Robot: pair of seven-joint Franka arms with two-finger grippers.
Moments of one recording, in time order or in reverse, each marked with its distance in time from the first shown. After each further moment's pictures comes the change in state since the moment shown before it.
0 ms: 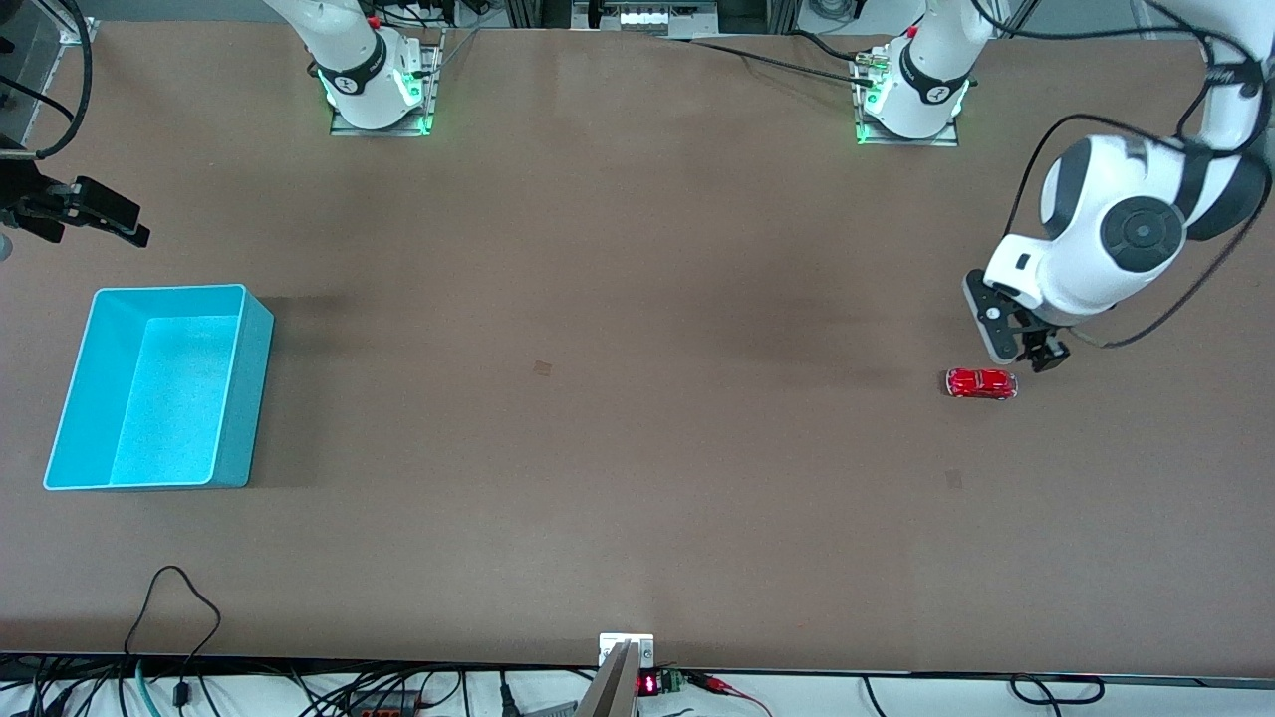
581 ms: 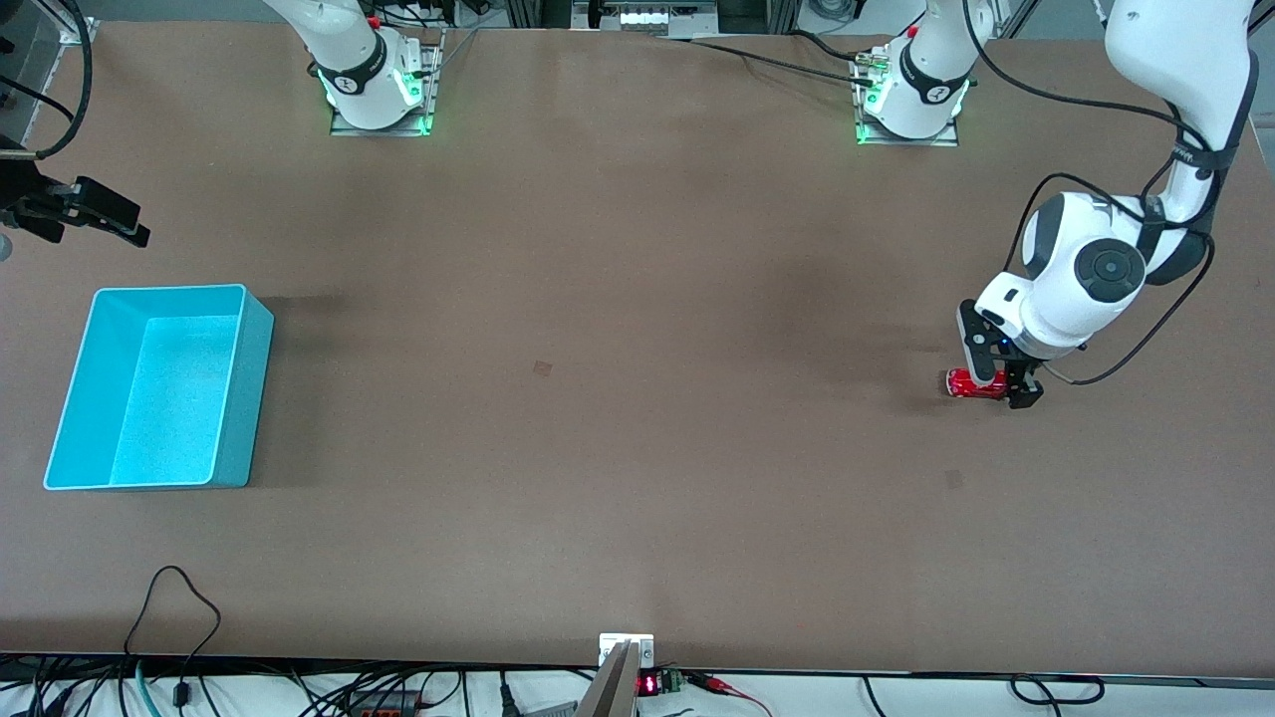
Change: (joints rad) left arm 0.075 0.183 0.003 -0.018 0.063 0.306 0.162; right arm 0.000 0.000 0.000 0.000 0.000 0.000 0.000
